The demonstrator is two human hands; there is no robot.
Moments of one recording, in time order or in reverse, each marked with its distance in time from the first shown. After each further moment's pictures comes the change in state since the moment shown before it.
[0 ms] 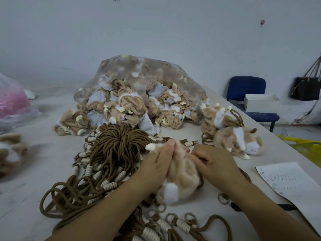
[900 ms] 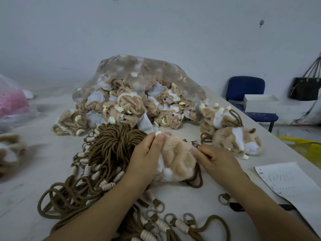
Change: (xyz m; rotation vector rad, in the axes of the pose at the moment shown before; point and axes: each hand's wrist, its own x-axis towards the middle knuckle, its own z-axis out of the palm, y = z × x) left_hand 0.003 0.007 -0.002 -0.029 0.286 0.040; right_hand -0.005 0.020 0.006 0.110 -0.009 0.176
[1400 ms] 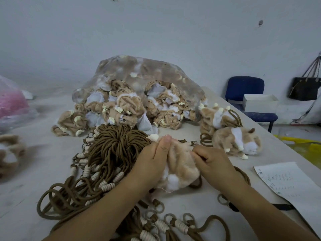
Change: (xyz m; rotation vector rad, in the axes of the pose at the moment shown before) left_hand -0.005 0.004 0.006 0.074 -0.127 -0.001; right_hand 0.000 -0.012 0.008 0.086 0.000 -0.032
